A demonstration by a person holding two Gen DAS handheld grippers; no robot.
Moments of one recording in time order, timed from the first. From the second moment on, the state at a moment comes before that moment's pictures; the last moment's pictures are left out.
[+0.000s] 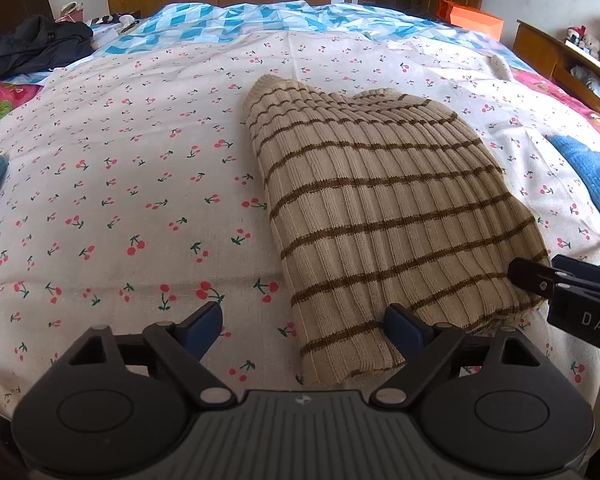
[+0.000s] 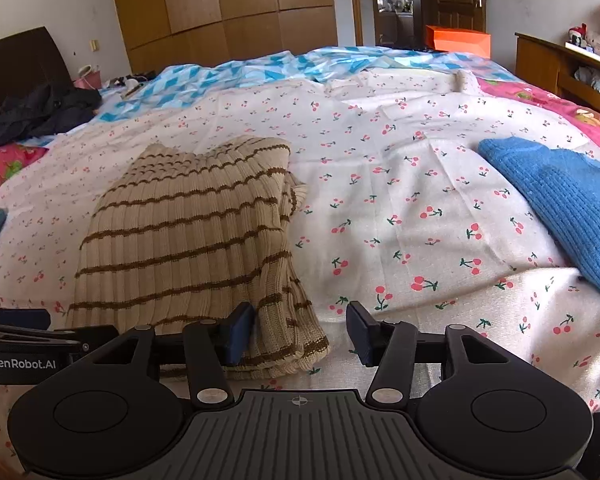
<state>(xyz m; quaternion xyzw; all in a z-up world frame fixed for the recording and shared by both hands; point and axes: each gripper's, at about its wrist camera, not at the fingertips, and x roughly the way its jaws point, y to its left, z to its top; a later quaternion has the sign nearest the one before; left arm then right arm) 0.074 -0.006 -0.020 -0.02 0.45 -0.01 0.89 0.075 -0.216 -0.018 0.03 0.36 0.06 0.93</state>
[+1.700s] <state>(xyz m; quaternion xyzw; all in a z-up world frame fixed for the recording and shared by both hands) 0.047 -0.012 -0.015 -0.02 0.47 0.00 0.88 0.043 -0.197 -0.008 0.02 0.38 0.09 0.92</state>
